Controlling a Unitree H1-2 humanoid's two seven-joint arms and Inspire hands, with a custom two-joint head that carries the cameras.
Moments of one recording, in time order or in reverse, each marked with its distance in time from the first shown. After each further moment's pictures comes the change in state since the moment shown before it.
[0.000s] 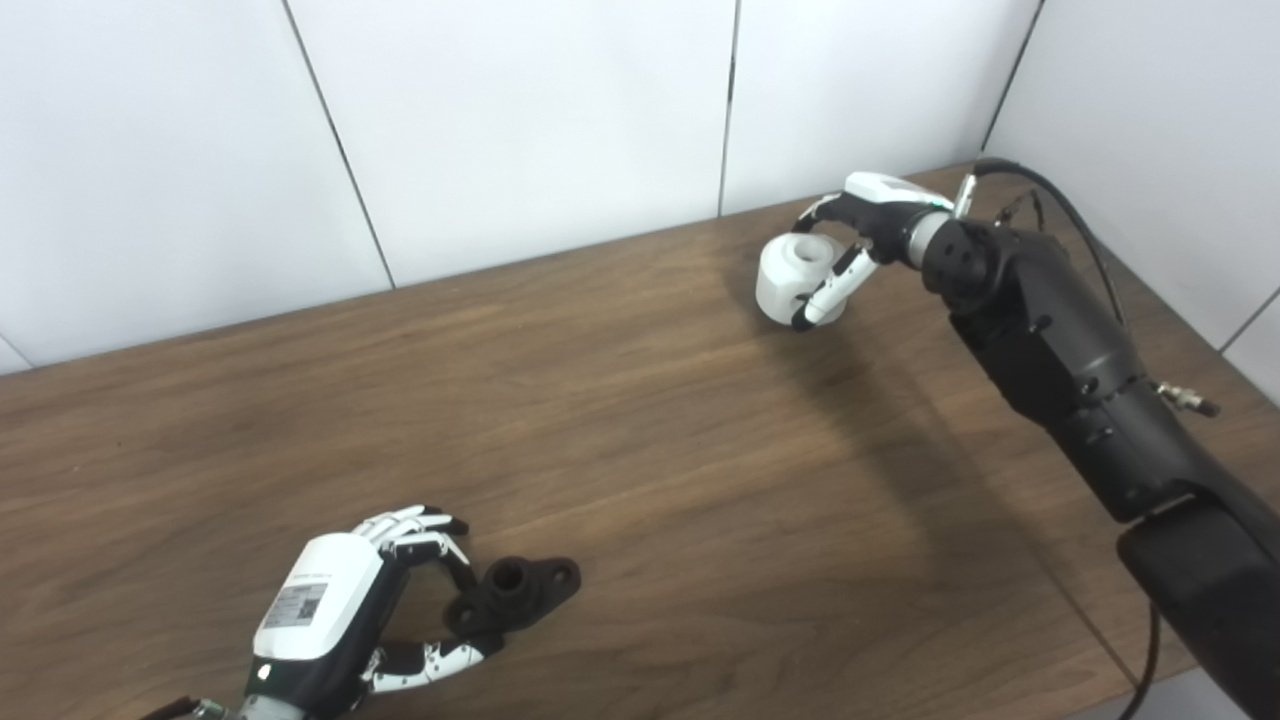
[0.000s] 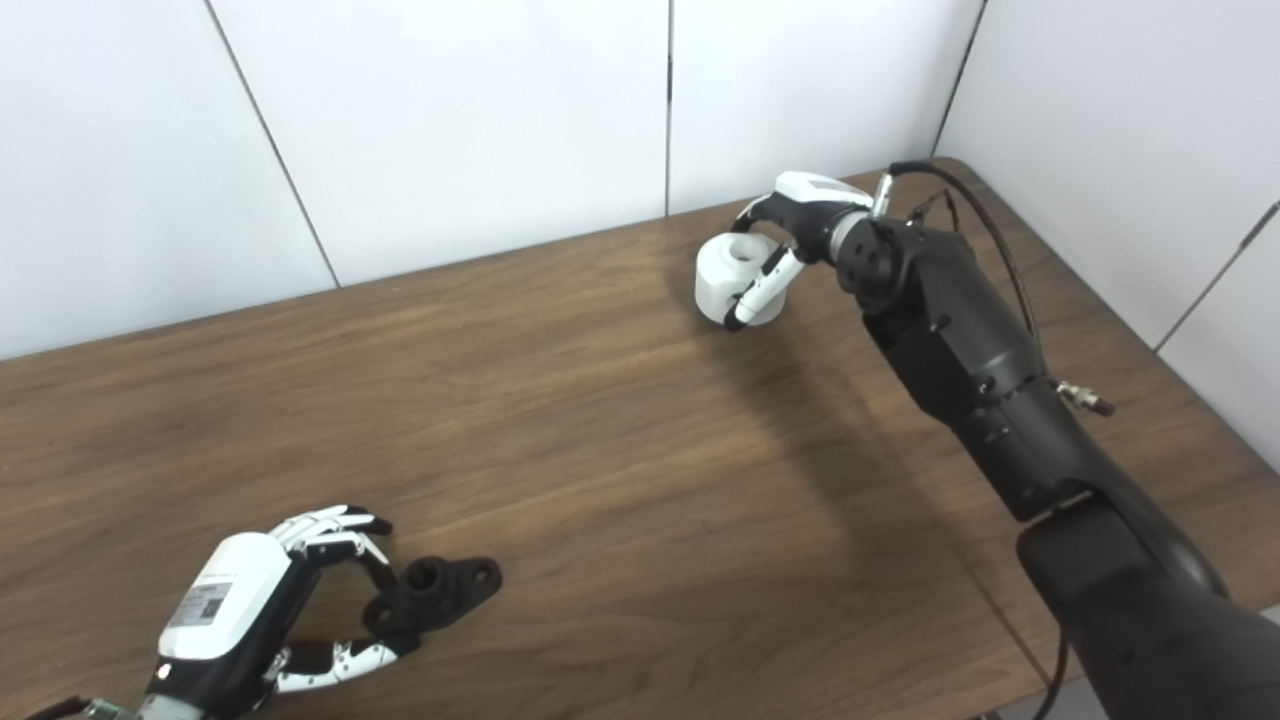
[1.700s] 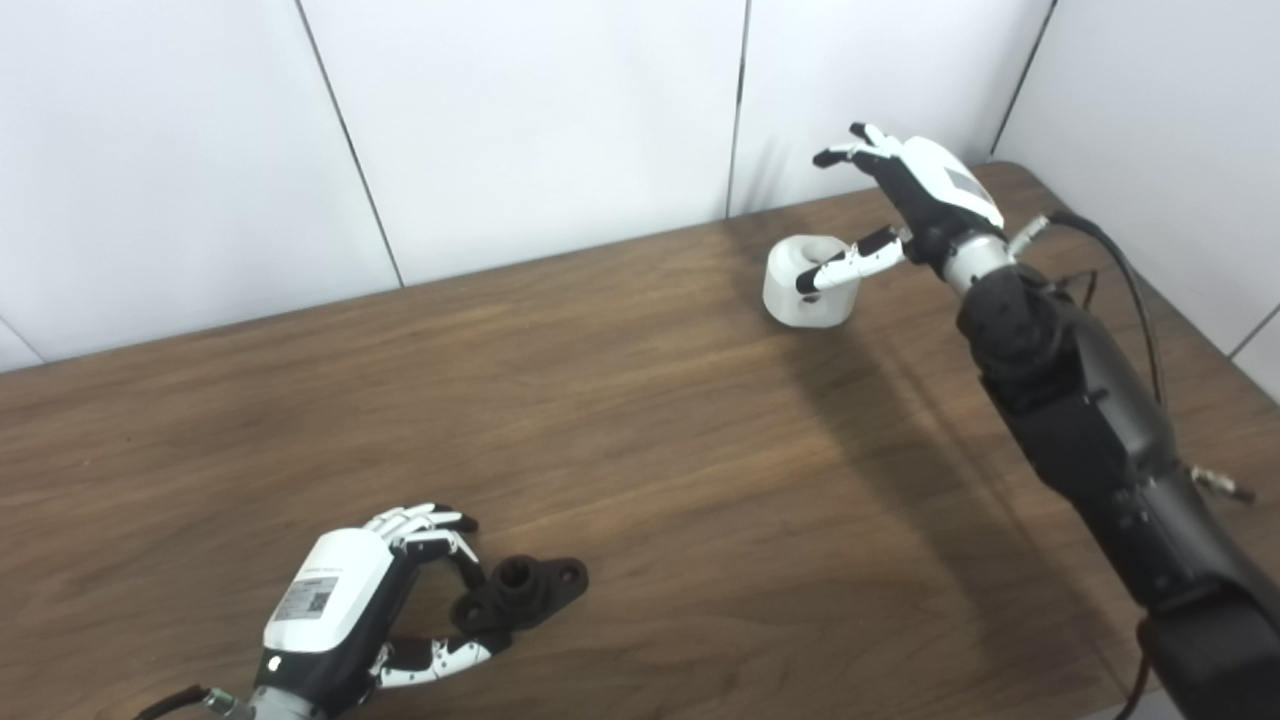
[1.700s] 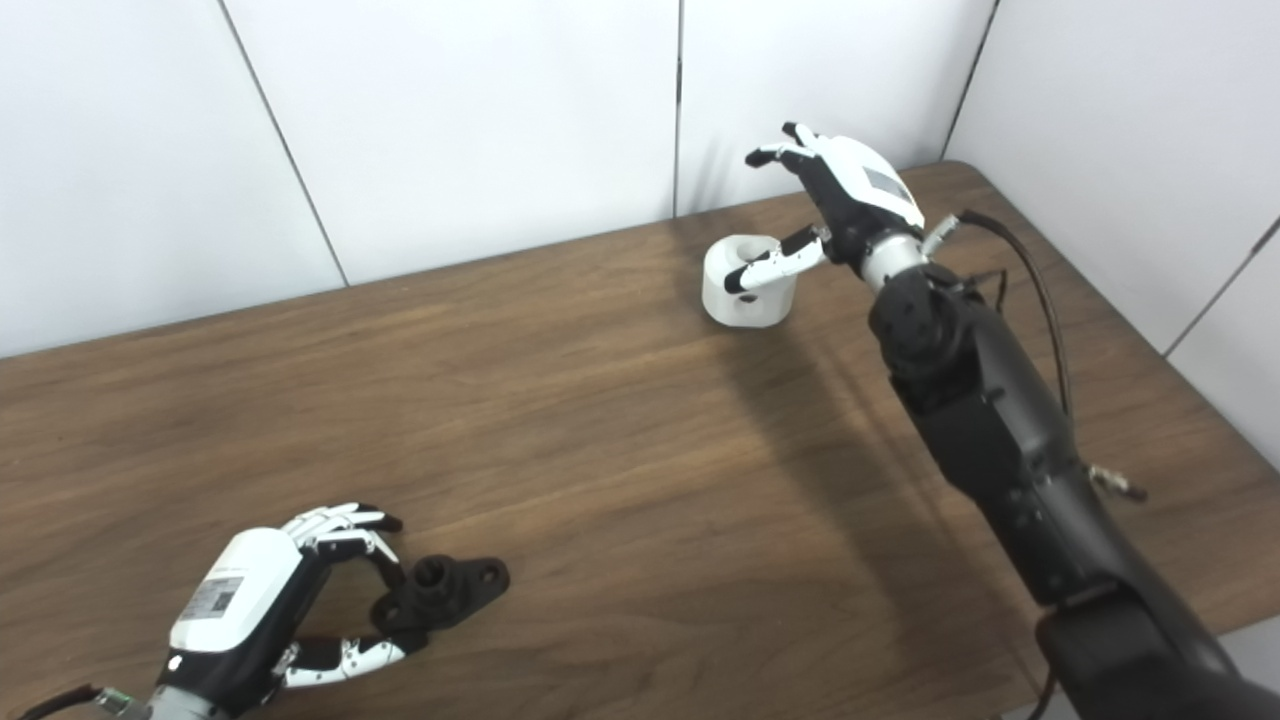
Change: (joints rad) left arm -0.007 0.013 -0.016 -0.003 -0.016 0.011 -0.018; right arm 0.131 0.030 -0.110 -0.117 0.184 -0.040 -0.397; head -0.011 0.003
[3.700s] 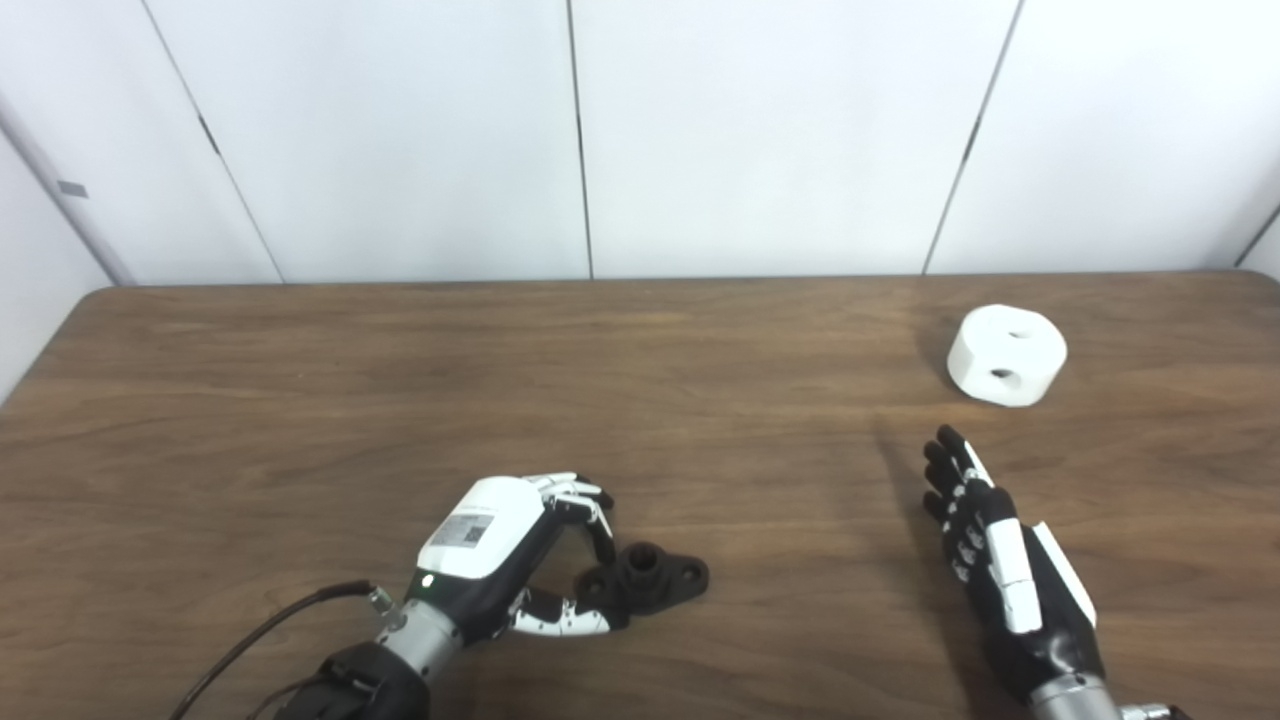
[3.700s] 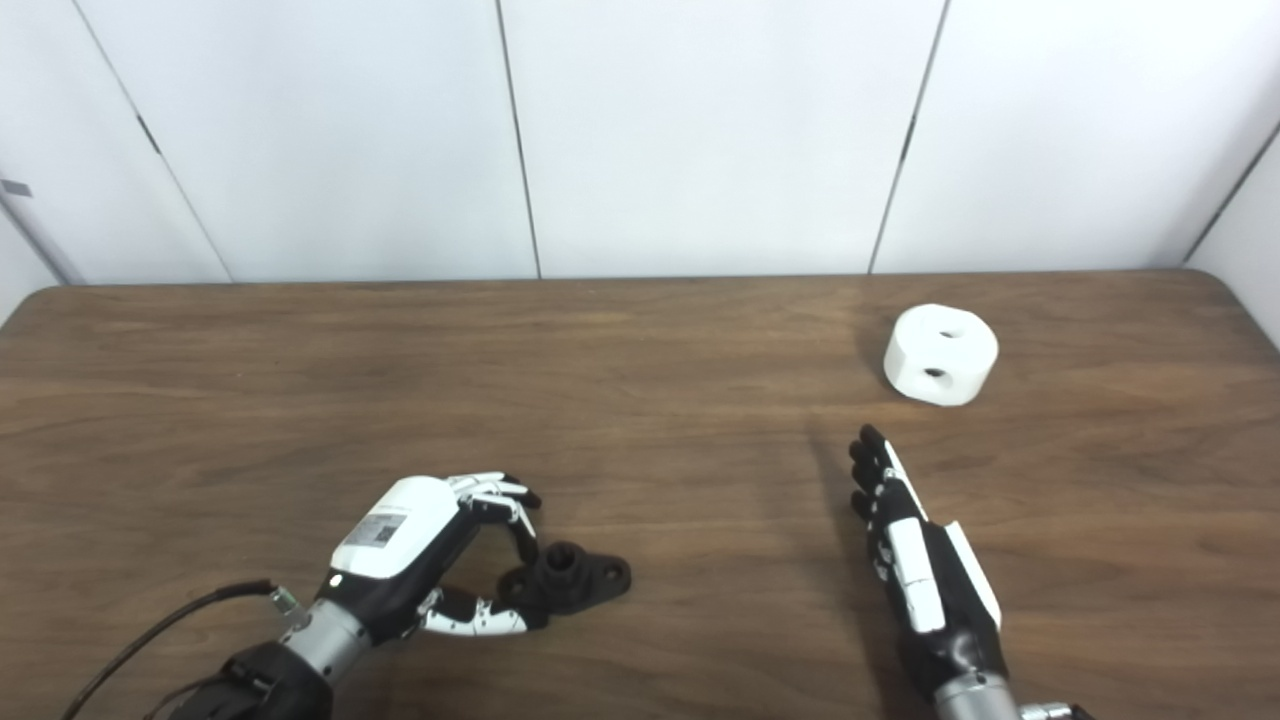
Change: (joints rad) left arm -0.043 -0.001 -0.091 -0.058 0.003 0.154 -0.016; right arm 0.663 0.440 -0.090 -0.391 0.691 -0.262 -0.127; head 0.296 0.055
